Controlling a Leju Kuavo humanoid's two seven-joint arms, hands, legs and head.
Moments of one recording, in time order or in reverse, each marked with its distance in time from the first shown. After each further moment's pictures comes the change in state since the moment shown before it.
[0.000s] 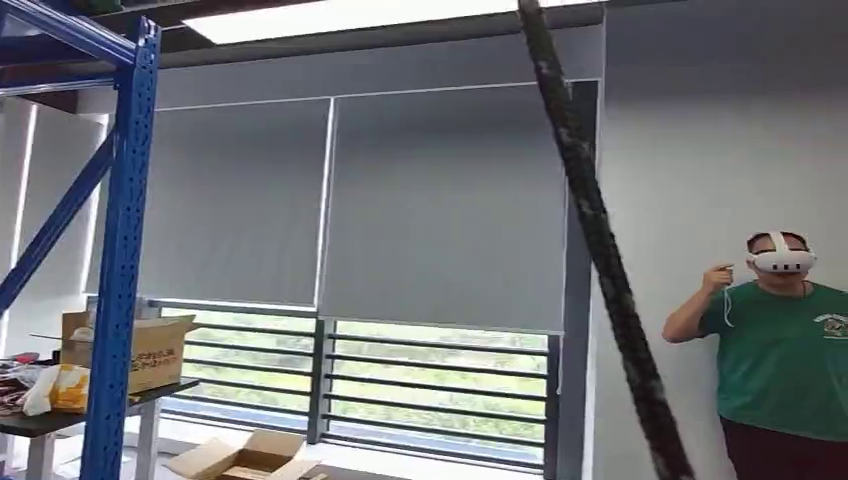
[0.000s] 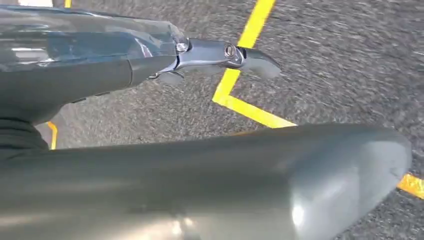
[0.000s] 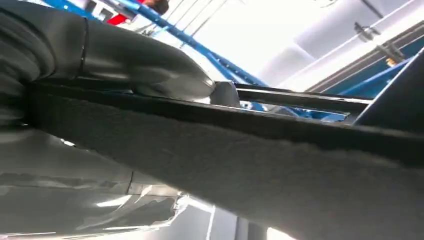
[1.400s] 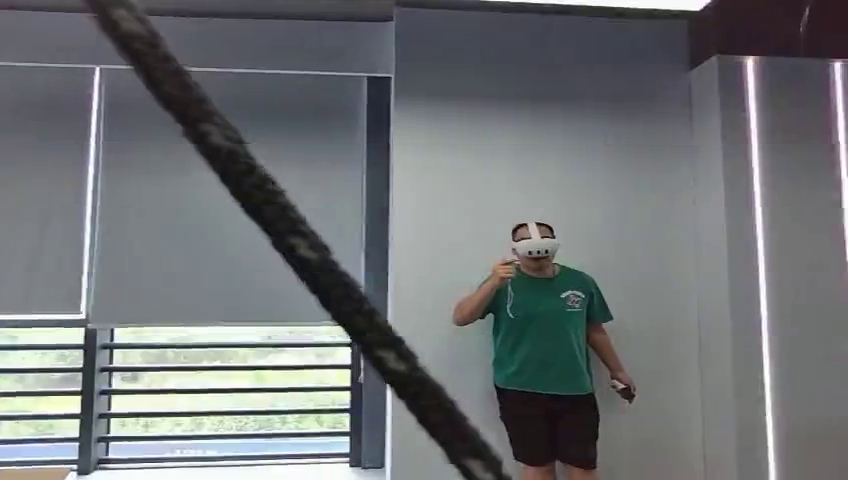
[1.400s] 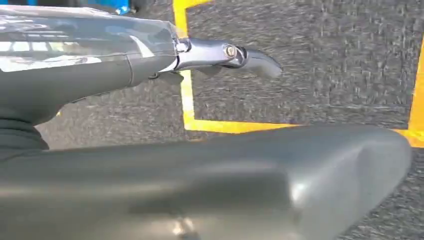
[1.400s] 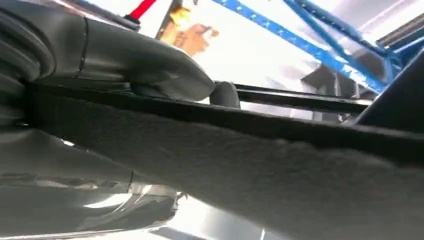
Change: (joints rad) left arm -0.008 0.023 -0.048 0.001 -0.056 -0.031 -0.010; right arm -0.085 0.035 0.073 0.209 -0.029 0.029 0.000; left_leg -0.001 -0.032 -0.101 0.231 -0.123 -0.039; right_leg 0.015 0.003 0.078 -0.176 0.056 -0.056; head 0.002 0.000
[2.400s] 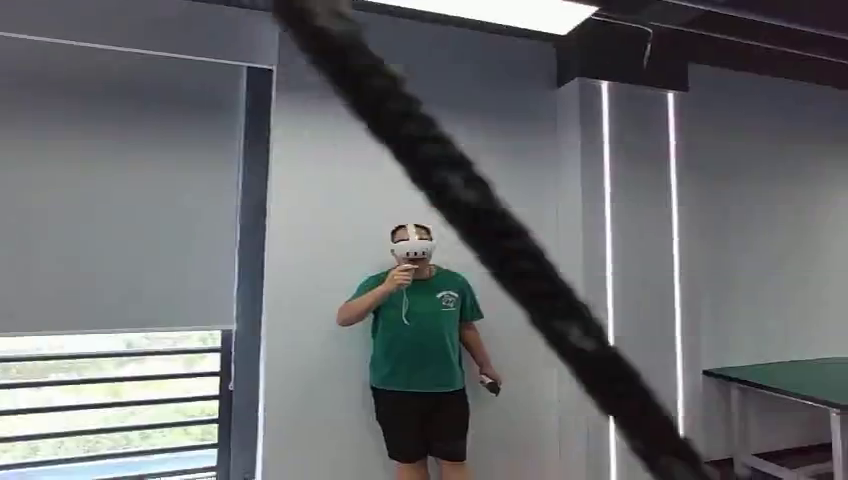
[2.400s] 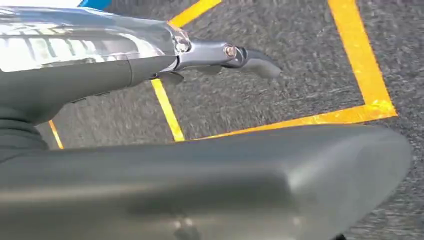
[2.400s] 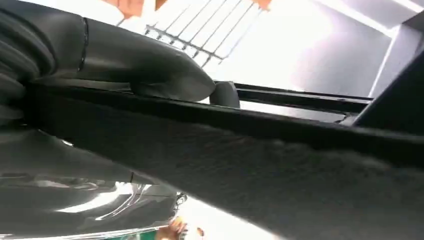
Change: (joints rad) left arm -0.006 0.004 -0.028 0.000 -0.039 -0.016 -0.003; right arm -0.085 0.098 -0.093 0.199 0.064 0.071 0.037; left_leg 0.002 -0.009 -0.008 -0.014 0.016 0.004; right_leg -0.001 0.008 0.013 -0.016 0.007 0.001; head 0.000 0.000
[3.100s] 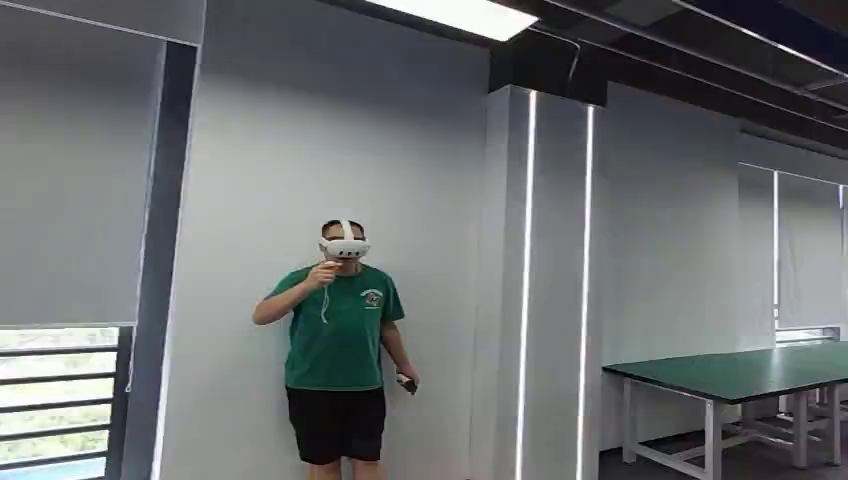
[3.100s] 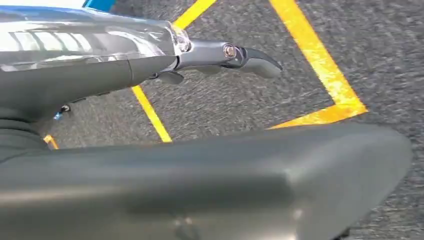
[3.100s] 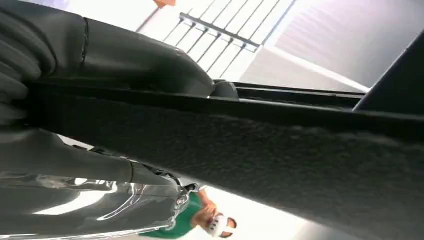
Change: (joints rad) left arm 0.004 -0.002 -0.002 0.000 0.009 0.001 -0.003; right arm -0.006 0.029 0.048 0.049 0.002 -0.004 0.008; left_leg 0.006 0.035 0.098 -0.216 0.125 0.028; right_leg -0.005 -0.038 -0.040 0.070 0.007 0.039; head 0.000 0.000
